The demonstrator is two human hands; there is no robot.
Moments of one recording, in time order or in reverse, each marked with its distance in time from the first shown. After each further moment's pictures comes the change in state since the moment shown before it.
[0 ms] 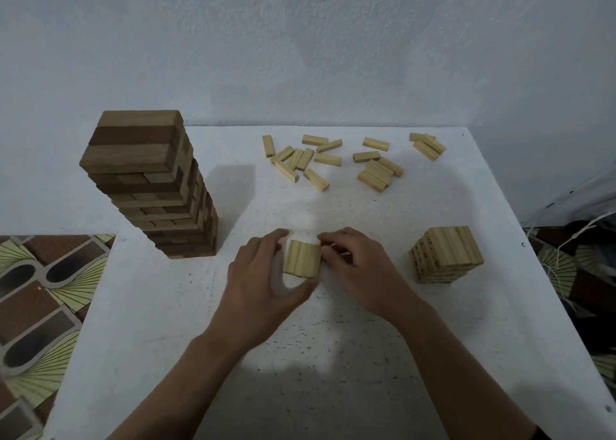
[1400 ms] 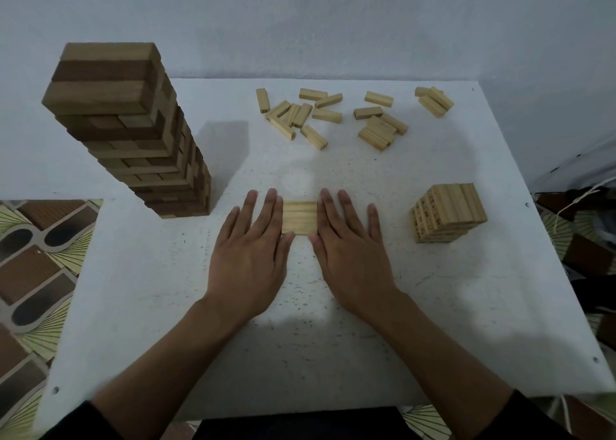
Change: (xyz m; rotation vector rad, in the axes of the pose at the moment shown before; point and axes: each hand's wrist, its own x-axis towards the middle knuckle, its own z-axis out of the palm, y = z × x) left_hand -0.012 -0.017 0.016 0.567 -0.141 0.087; right_hand -0.030 0.025 0.051 -0.721 0.043 -0.067
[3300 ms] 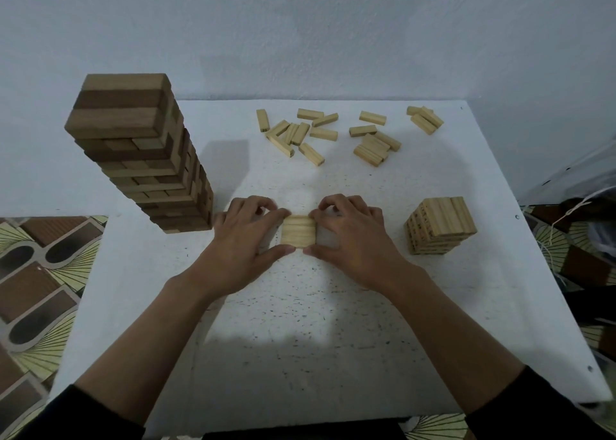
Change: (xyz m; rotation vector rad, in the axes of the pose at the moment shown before) left_hand 0.035 -0.034 -0.023 -0.277 0.016 0.185; right_hand 0.032 0.022 -0.047 0.194 -0.117 -0.100
